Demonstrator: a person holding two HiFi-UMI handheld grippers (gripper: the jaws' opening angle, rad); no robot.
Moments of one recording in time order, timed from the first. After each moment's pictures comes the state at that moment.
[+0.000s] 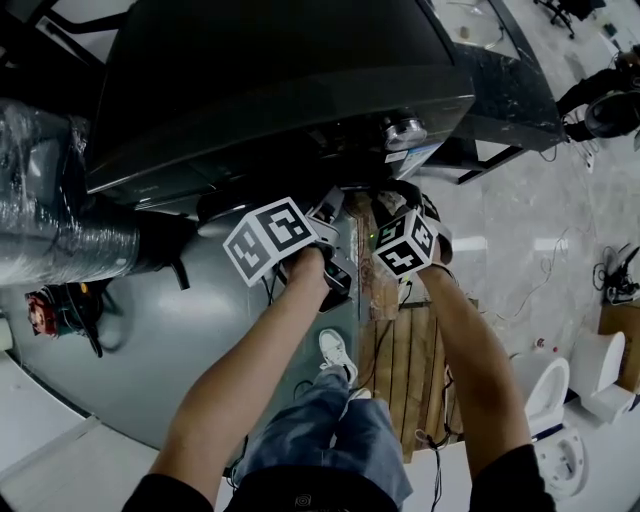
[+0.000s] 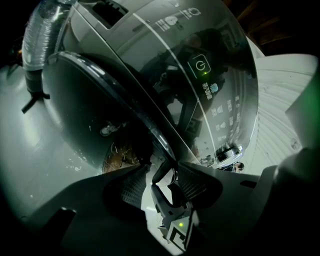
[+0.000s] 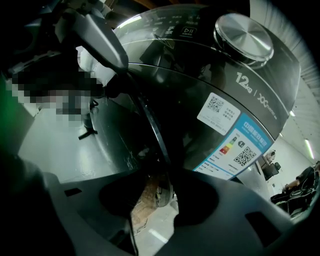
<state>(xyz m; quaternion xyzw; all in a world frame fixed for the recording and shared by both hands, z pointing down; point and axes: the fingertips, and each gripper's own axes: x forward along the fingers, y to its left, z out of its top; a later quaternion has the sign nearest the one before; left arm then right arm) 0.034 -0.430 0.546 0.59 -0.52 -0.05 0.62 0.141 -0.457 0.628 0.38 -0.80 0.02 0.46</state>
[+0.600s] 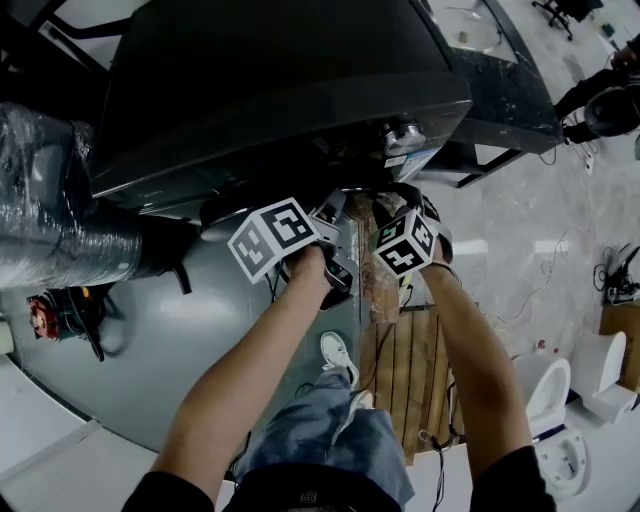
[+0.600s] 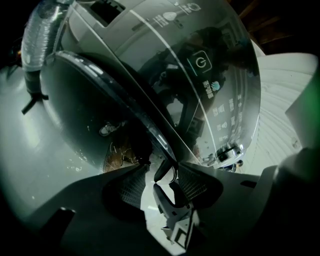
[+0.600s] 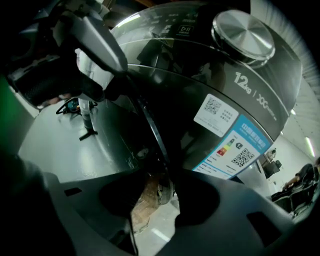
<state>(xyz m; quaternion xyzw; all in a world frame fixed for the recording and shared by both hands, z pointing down) 0.034 -0.434 0.548 0.59 -0.52 -0.04 0.62 0.140 -0.458 0.625 0.38 -0.80 0.03 0.46</state>
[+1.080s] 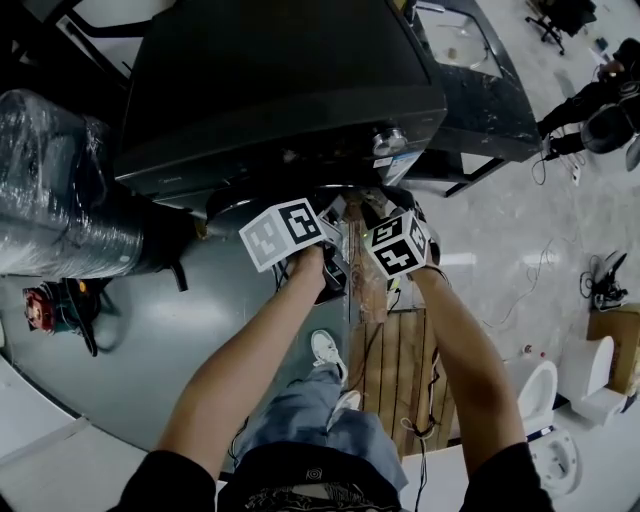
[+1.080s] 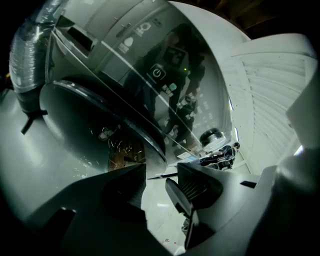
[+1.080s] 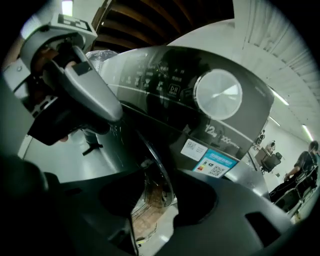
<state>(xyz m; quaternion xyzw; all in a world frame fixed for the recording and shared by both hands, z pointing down) 0.045 -0.409 0.518 0.63 -0.52 0.01 0.58 0.134 -0.433 0.555 0.40 -0.82 0.05 0.41</state>
